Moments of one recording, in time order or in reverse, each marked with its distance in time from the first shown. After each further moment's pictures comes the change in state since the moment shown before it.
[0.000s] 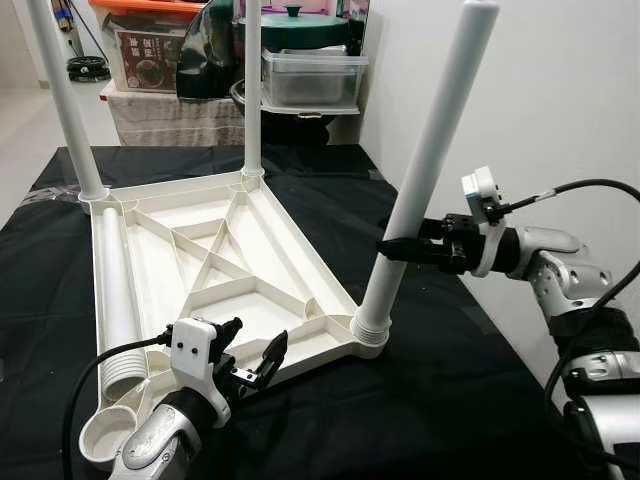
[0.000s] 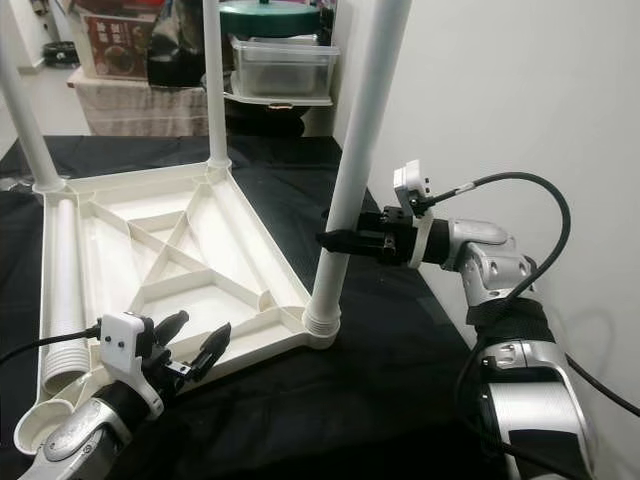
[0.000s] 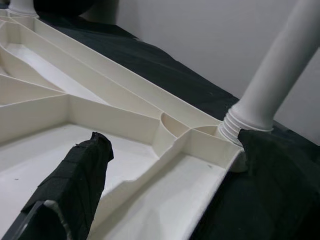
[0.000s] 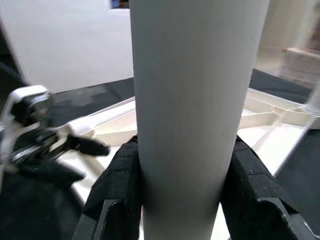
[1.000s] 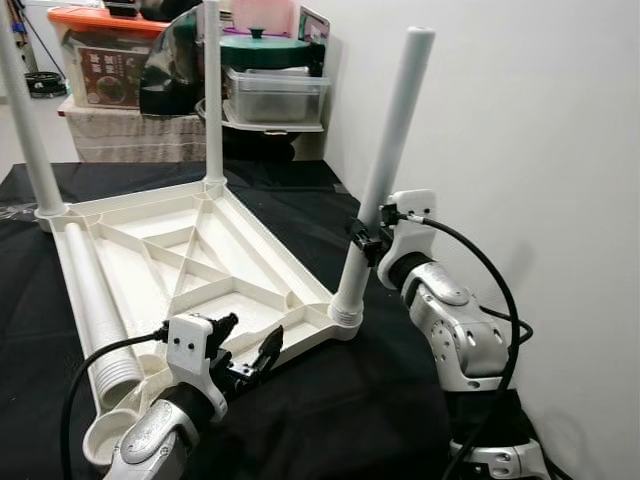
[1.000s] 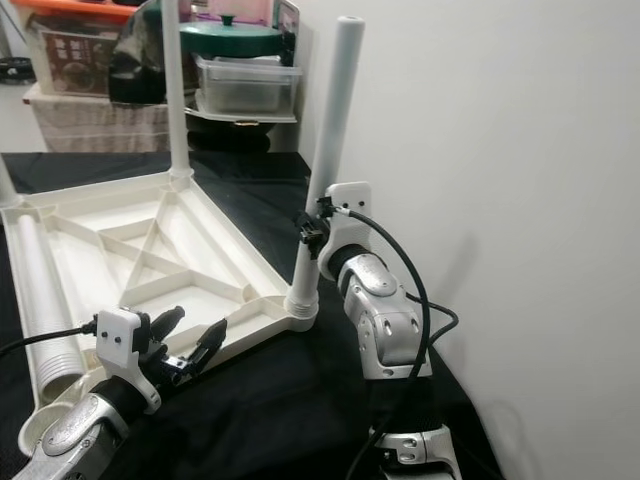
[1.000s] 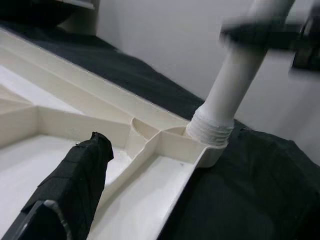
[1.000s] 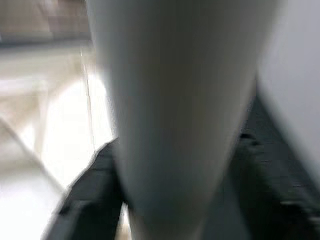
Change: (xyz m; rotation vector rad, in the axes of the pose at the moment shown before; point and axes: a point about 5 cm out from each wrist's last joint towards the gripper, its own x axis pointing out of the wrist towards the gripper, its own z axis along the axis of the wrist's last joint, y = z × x) left arm 0.004 0.004 0.001 0.008 -0.012 0.009; right arm 0.066 0.048 -0.061 0.214 0.161 -0.948
